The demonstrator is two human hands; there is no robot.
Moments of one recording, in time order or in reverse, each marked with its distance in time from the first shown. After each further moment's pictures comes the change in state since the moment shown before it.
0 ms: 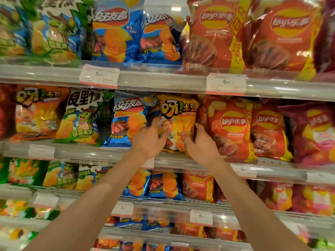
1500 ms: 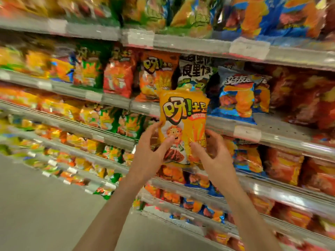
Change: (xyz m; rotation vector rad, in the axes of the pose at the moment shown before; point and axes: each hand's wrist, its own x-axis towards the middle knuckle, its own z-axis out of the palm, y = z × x) left_hand -0.246 -0.237 -0.166 -0.711 0.208 -0.295; right_hand -0.191 -0.197 0.198 0.557 -0.161 -0.041
